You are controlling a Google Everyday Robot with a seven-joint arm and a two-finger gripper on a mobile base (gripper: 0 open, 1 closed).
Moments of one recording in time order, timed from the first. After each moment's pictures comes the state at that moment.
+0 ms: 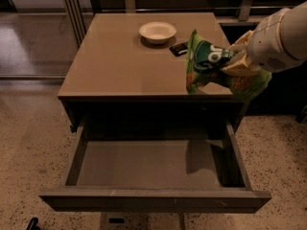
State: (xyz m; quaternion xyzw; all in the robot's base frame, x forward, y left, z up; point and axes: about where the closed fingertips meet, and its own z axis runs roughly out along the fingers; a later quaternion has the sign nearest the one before) arm 0.532 -0.182 0.960 -0.56 0.73 -0.06 0.38
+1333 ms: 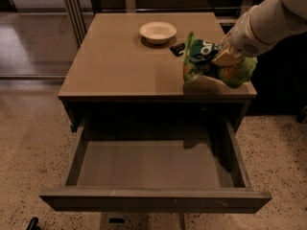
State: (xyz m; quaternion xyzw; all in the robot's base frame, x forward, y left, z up) arm 0.615 -0.188 0.927 -0.55 0.76 -0.05 0.33
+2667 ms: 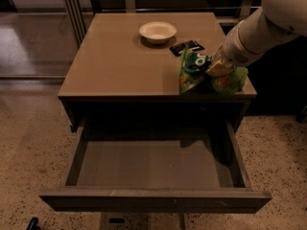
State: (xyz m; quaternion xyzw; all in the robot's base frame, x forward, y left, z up) arm 0.623 -0.181 0.883 -0.55 0.78 -0.02 0.30
